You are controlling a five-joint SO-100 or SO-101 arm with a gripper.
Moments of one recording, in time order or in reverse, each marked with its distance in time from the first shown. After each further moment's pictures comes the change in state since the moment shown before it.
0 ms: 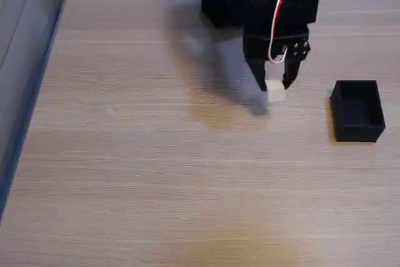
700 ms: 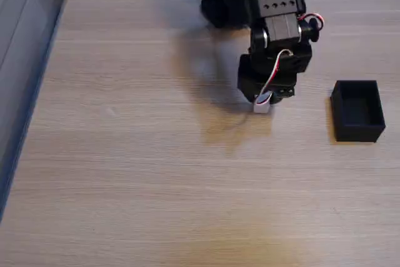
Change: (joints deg) arm 3.8 -28.3 -7.1 2.2 7.9
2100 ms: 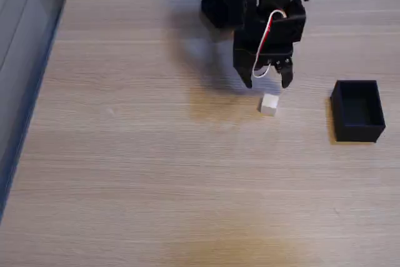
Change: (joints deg) arm 1.1 17.7 12.7 -3.1 -5.3
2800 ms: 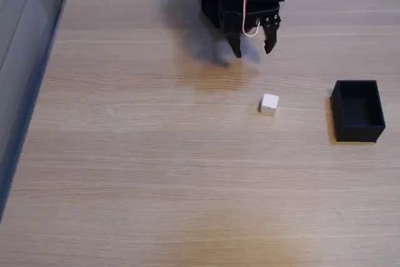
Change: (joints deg) arm 2.6 29.0 18.3 8.5 -13.7
